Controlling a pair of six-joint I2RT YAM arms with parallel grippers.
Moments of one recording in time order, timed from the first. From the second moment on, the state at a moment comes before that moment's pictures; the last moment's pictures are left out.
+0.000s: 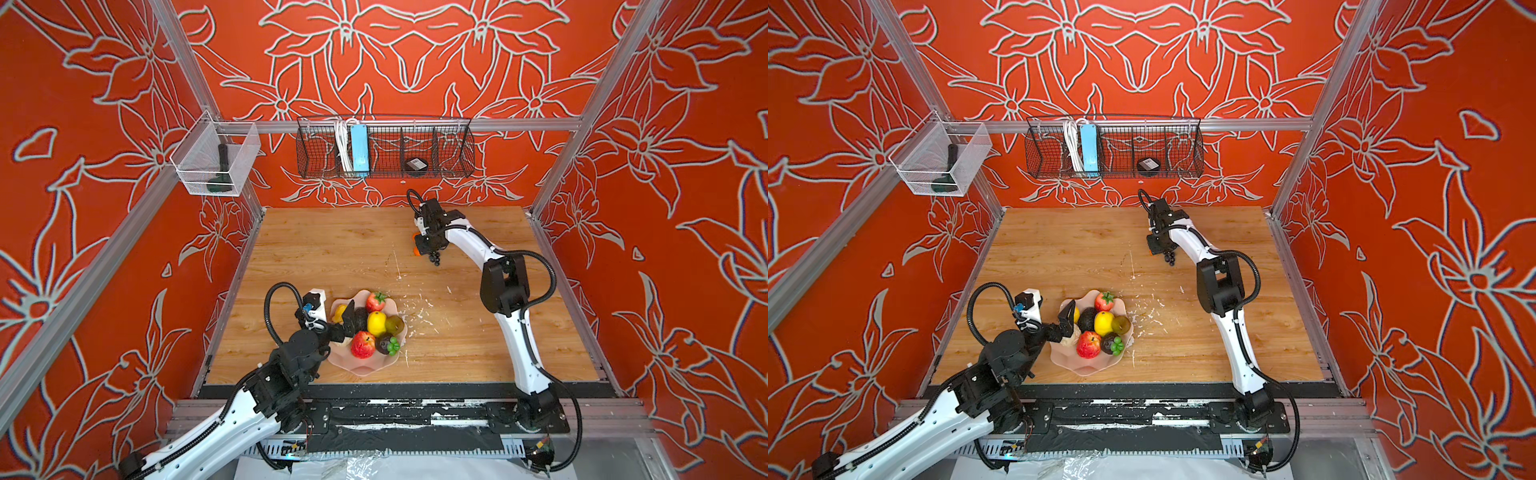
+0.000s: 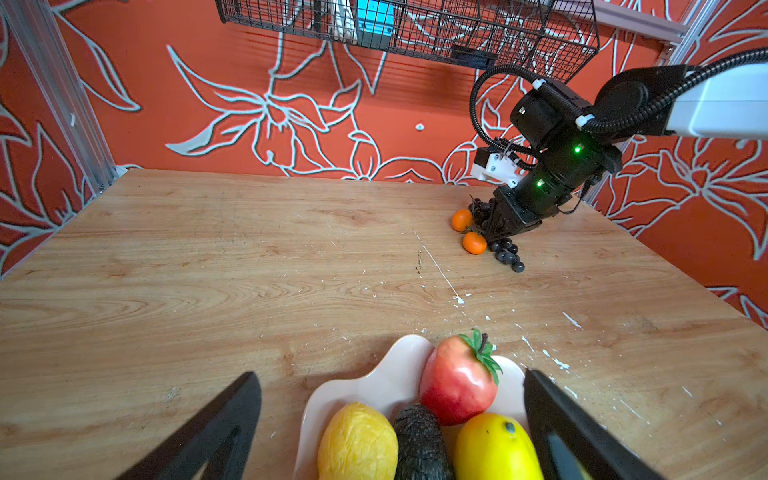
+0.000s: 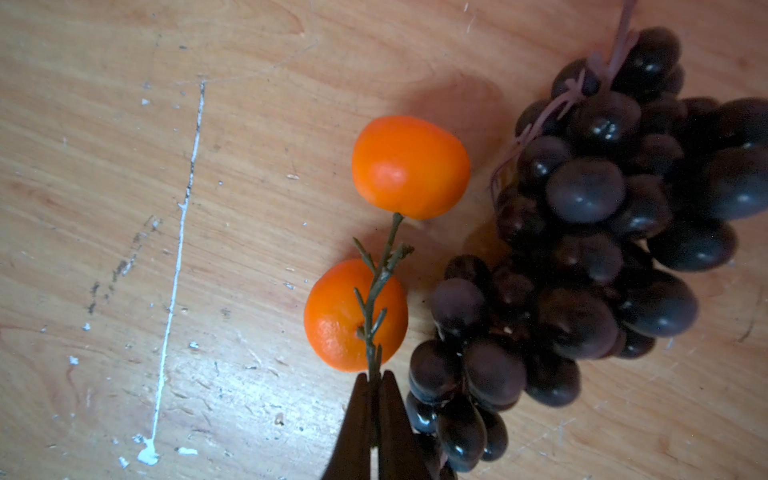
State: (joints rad) left arm -0.76 0.40 0.28 -0.06 -0.58 -0.27; right arm 0.38 2.43 2.20 -0.93 -0.06 0.06
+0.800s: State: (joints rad) left arm -0.76 0.41 0.28 -0.06 -0.58 -0.27; right arm 0.53 1.97 1.64 -0.78 -0.14 0.00
